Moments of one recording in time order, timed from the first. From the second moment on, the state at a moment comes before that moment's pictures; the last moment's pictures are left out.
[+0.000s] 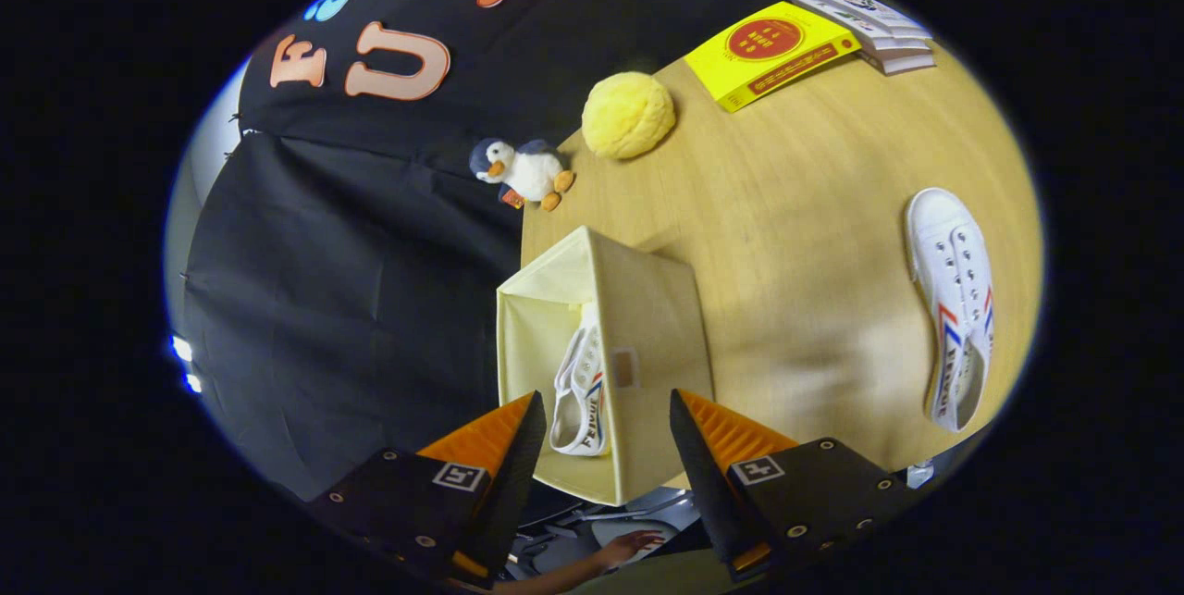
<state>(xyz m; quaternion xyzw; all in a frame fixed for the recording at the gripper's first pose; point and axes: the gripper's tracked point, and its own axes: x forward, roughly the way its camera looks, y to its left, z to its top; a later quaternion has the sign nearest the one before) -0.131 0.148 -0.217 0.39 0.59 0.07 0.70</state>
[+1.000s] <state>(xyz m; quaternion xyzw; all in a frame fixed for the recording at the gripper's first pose) -0.247 -0.073 -0.363 0.03 0.58 -0.03 0.81</state>
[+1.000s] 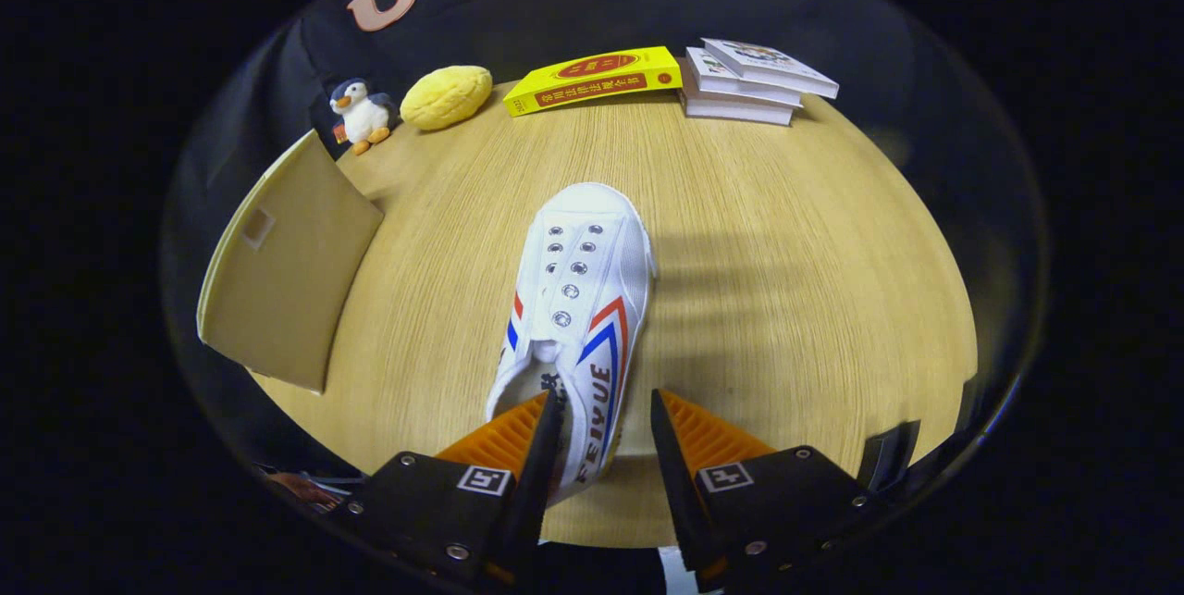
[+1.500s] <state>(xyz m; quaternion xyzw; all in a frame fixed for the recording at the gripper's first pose) -0.225 -0.074 -0.368 0.04 0.50 -0.03 0.87</state>
